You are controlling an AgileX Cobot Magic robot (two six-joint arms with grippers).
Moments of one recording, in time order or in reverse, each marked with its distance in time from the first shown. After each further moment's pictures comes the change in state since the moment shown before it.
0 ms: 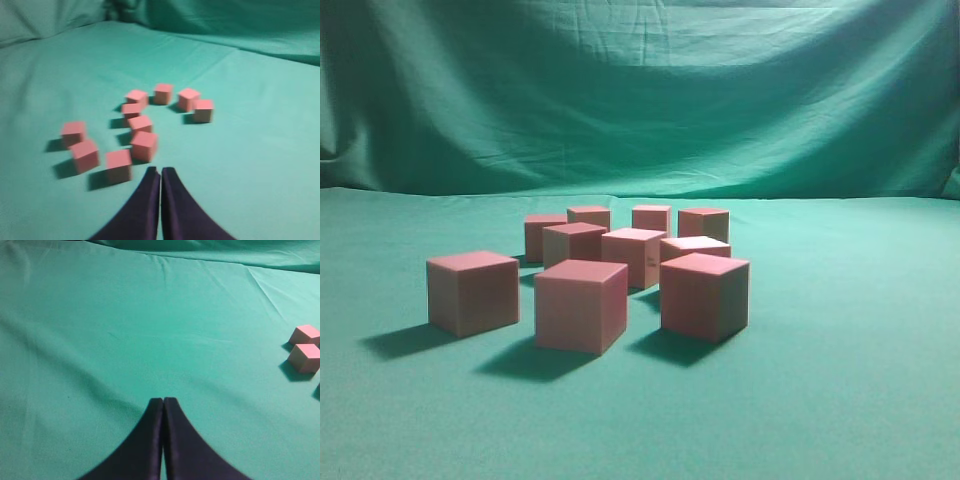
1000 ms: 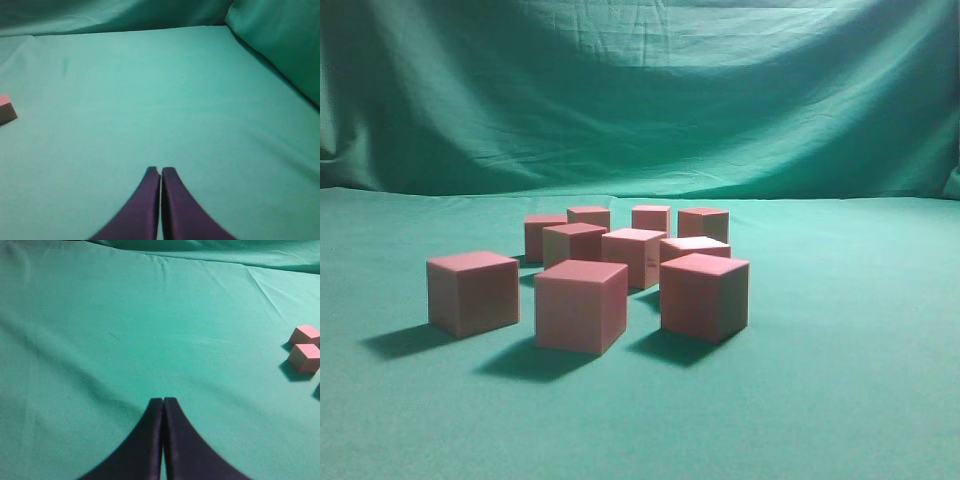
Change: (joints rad) left arm 0.000 0.000 0.000 0.000 0.000 0.000; right arm -0.663 -0.035 0.086 0.004 0.015 0.037
